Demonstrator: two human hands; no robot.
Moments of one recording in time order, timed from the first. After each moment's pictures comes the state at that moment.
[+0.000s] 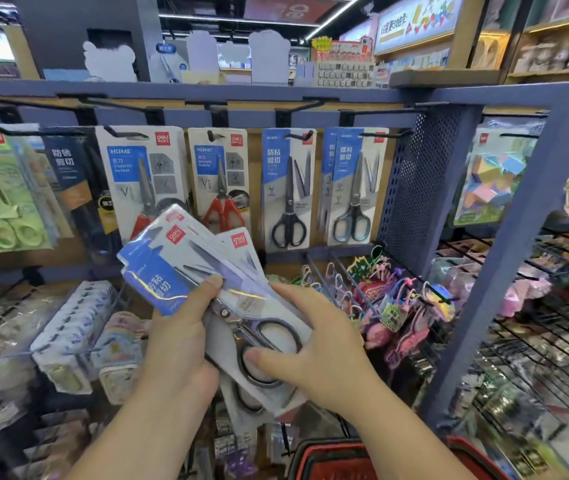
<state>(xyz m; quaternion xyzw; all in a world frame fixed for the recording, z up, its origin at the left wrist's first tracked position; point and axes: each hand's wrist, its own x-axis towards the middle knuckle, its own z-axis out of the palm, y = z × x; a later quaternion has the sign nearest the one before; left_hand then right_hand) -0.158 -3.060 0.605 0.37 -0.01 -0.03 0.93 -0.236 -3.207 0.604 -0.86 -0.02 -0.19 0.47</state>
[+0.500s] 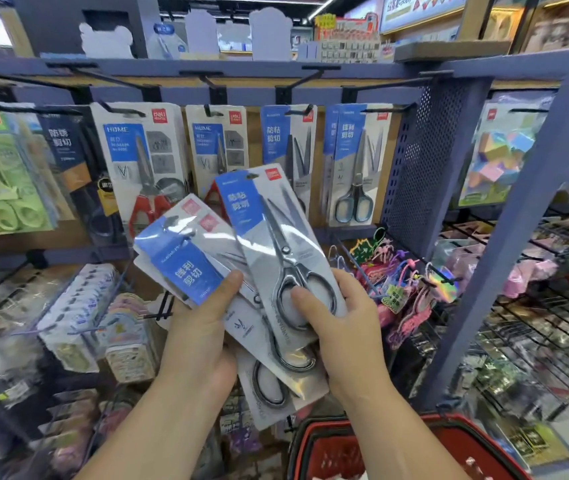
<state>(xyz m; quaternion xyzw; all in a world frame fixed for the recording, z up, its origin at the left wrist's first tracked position) -0.184 -3.068 0.596 0.41 0.00 -0.08 0.91 -0.238 -3.208 0.579 -0.64 0.04 -0.30 0.71</state>
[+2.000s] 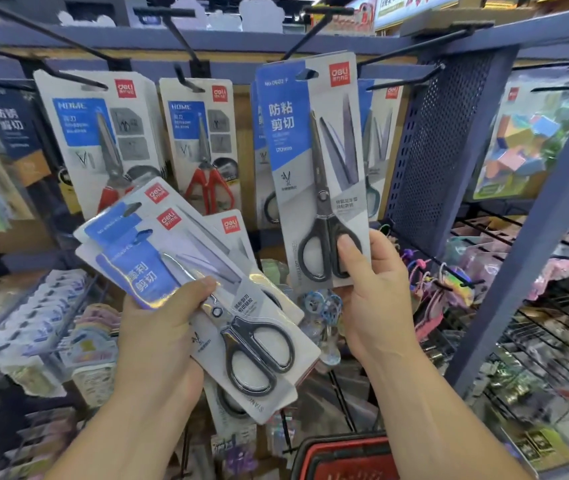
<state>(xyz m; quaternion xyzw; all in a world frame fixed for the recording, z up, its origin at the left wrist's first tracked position) -0.136 -3.063 0.572 0.45 -0.02 0.04 0.89 -0.177 -3.254 0.577 -0.54 0.02 -0.37 0.75</state>
